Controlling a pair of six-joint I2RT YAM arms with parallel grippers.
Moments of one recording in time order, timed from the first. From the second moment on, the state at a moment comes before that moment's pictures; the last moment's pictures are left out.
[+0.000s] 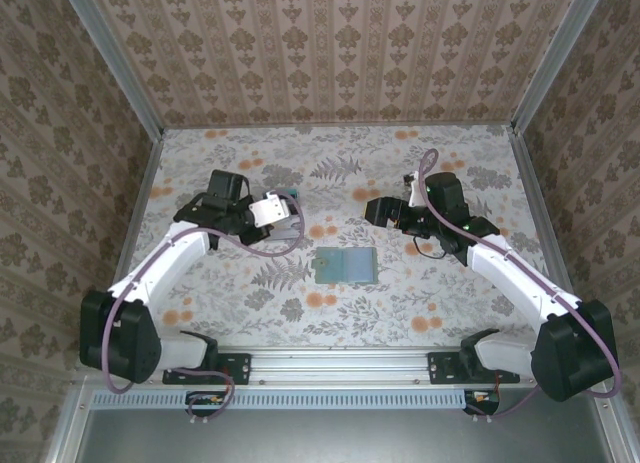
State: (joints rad) left arm -0.36 1.31 0.96 -0.58 0.32 0.94; right arm 0.32 1.21 0.84 -0.26 -0.43 0.60
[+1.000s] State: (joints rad) left arm -0.36 1.56 1.06 -0.56 0.32 1.11; right arm 0.32 1.23 0.84 -0.30 -0.40 0.58
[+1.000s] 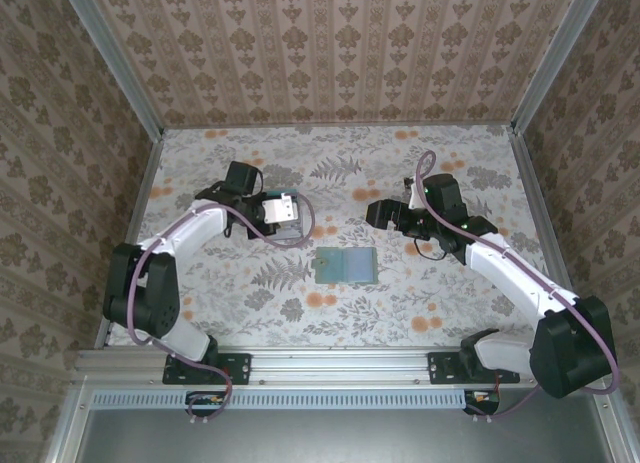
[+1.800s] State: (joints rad) left arm -0.36 1.58 1.09 -0.54 0.29 1.09; right arm 0.32 1.25 0.84 -0.29 -0.40 0.58
